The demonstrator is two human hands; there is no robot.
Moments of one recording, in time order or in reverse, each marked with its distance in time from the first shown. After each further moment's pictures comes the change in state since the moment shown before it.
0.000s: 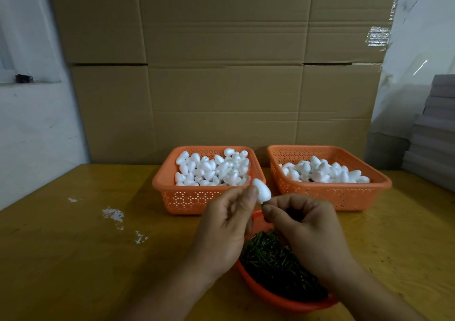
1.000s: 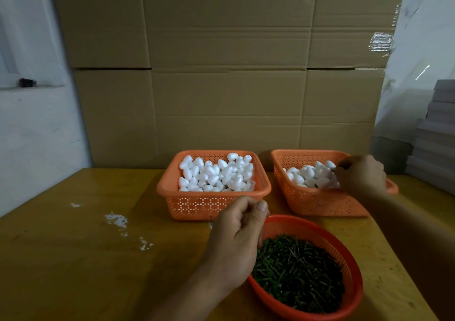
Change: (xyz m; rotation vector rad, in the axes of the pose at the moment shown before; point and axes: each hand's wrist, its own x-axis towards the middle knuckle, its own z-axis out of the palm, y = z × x) left_hand -0.003 -0.009 0.000 -0.003 -0.036 -0.027; right_hand 0.146 0.073 -0.117 -0.927 0.454 0.246
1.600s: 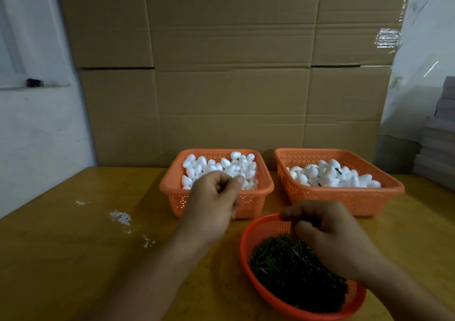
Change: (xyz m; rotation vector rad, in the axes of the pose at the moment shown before) left_hand 0.032 0.016 -0.034 0.159 0.194 -0.125; right_hand -0.159 -0.049 -0.045 0.473 -0.571 -0.353
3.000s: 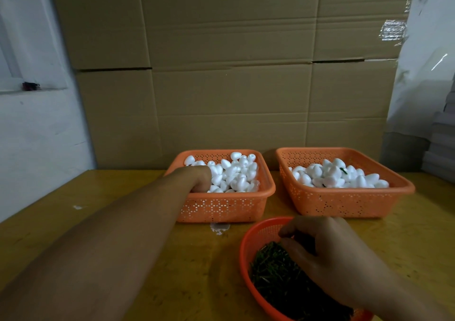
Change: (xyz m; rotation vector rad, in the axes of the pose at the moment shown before) left_hand 0.178 -0.091 -0.030 1.458 -0.601 -0.305; right_hand -0.004 0.005 0.005 -0.344 -0.033 -0.170
